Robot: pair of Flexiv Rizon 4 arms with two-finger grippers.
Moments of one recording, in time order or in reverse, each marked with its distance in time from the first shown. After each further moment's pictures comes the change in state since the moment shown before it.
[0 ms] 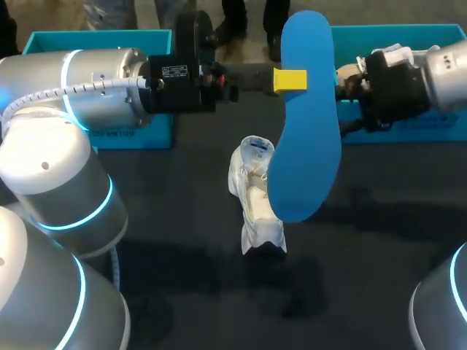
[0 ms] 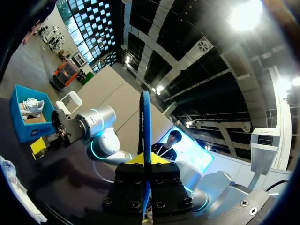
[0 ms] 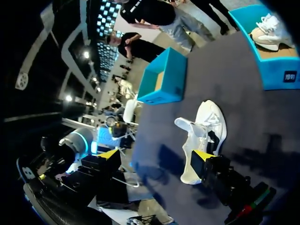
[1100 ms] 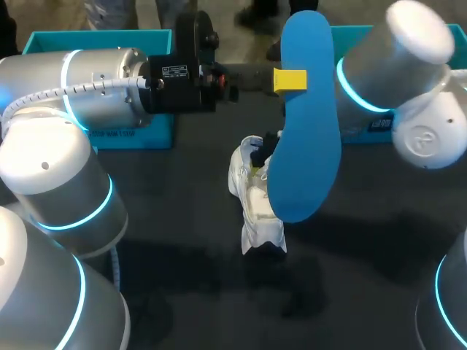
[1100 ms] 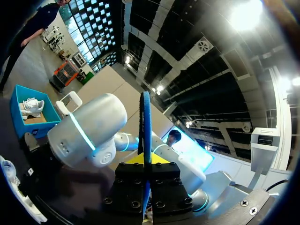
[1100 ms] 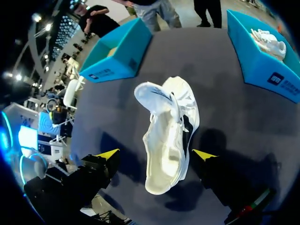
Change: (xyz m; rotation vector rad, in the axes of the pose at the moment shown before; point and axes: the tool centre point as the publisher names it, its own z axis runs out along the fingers) left arm 0.000 0.000 0.000 0.000 0.000 0.000; right arm -0.063 -0.046 0.098 0.116 -0.611 -0.113
